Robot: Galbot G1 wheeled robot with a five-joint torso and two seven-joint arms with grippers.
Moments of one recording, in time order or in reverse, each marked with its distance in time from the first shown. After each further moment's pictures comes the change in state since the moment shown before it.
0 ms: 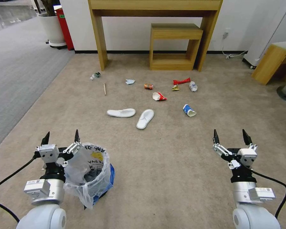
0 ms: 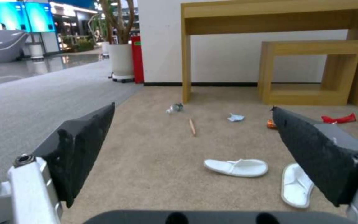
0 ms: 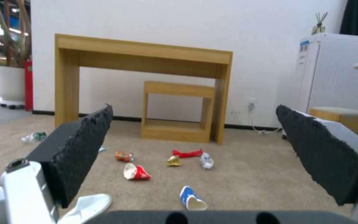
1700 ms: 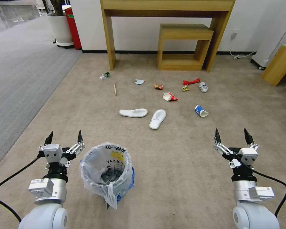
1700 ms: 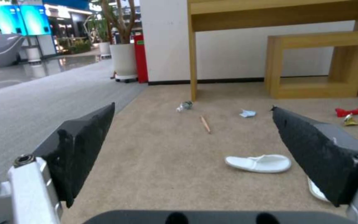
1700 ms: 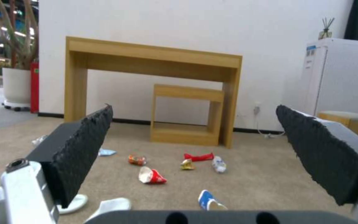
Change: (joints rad) left arm 0.001 0.015 0.011 0.008 0.026 0.002 0.015; right arm 0.020 -0.003 0.005 -0.030 -0.006 0.023 0.005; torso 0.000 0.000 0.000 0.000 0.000
